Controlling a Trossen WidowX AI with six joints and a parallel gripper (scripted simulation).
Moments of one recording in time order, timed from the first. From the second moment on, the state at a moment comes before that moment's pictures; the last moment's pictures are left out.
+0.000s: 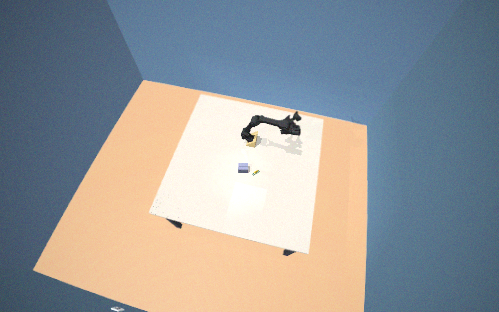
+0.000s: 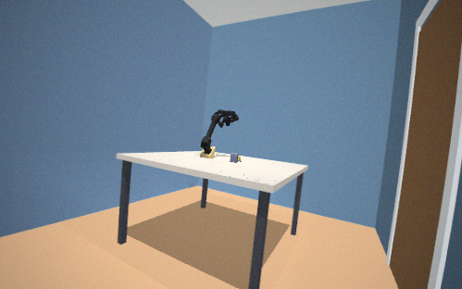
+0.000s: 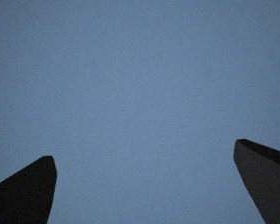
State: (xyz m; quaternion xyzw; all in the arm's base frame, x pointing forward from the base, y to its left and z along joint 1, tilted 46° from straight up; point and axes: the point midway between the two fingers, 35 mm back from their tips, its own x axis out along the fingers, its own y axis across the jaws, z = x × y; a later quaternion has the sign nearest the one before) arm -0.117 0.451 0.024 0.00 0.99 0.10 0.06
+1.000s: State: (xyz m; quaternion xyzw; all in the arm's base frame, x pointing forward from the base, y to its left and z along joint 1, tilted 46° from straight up) arm 0.207 0.260 -0.052 -0.02 0.69 -0.36 0.63
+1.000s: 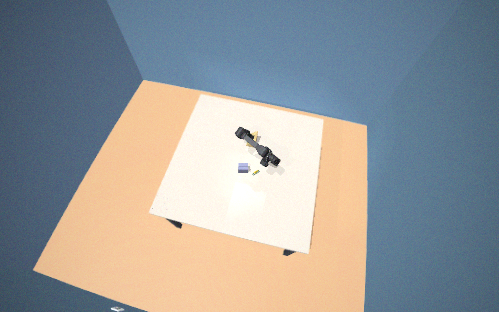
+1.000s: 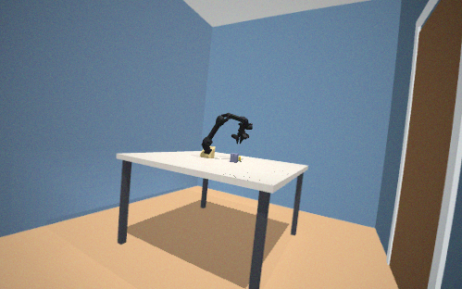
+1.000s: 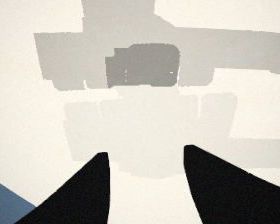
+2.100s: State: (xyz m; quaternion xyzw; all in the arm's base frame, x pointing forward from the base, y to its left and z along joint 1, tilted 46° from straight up) arm 0.286 0.133 -0.048 -0.02 0.49 -0.47 0.73
